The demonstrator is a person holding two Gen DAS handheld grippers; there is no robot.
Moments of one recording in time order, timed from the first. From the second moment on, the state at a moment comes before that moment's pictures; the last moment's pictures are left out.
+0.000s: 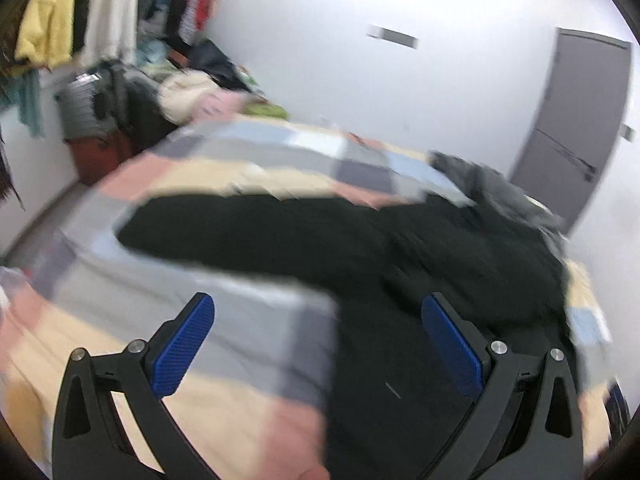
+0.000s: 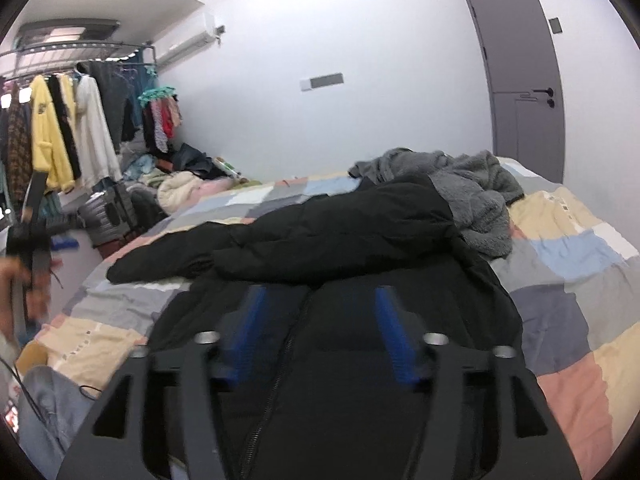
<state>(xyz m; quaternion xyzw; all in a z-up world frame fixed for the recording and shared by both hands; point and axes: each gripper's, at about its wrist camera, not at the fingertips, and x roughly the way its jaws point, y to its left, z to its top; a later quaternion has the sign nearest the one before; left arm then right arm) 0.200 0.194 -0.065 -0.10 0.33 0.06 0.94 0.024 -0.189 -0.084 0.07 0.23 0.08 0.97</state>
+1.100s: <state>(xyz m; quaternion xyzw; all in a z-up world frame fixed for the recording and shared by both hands) 0.349 0.466 -0.291 -0.48 0.25 0.13 0.83 0.090 -0.181 -0.113 0.07 0.31 0.00 0.95</state>
